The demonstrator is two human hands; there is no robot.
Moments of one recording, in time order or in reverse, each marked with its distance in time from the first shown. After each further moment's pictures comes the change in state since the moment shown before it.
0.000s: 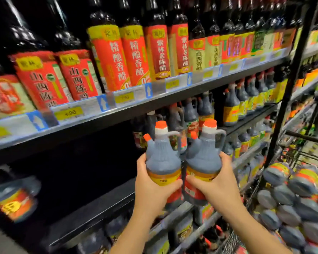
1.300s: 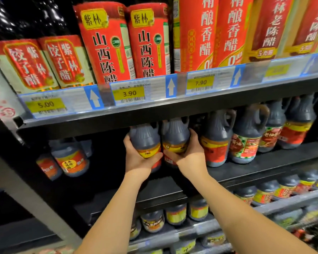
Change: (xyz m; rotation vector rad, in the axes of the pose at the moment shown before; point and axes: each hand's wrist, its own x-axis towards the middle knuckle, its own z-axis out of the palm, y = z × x) left_hand 0.088 -0.090 -0.129 0.294 0.443 -0.282; right_hand 0.077 0.012 0.220 0.052 -0.410 -0.075
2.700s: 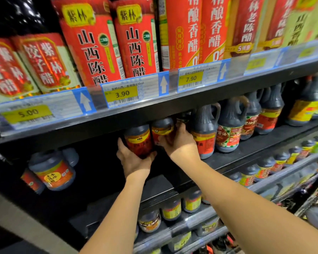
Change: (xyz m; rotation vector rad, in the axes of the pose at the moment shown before) left_hand -0.001 0.005 0.014 0.135 0.007 -0.158; right_hand 0.012 -0.026 0.000 -0.493 0.063 0.062
